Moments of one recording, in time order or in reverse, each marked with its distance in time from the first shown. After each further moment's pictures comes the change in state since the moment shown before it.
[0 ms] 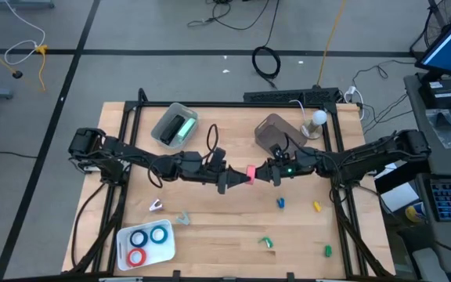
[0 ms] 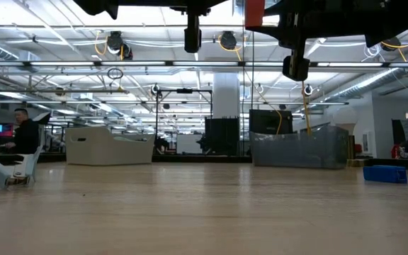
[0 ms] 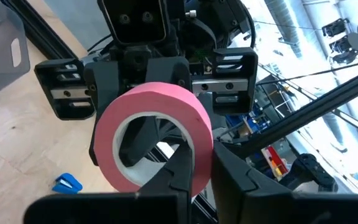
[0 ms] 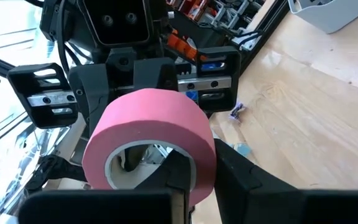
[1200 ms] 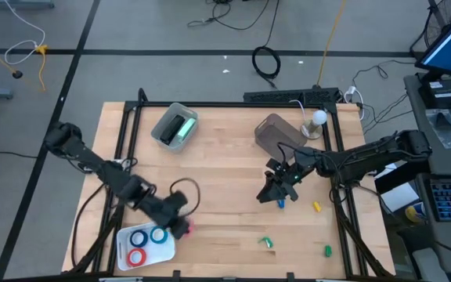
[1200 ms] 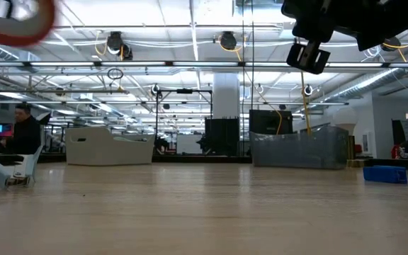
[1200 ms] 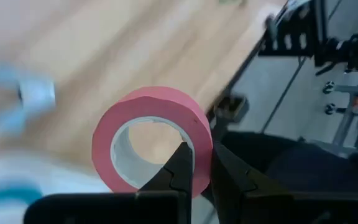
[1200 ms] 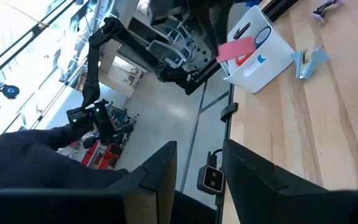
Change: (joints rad) left arm -0.443 -0.293 -0.001 -1.077 0.054 -0.548; right arm 0.000 -0.015 0.000 -0.060 -0.528 -0.114
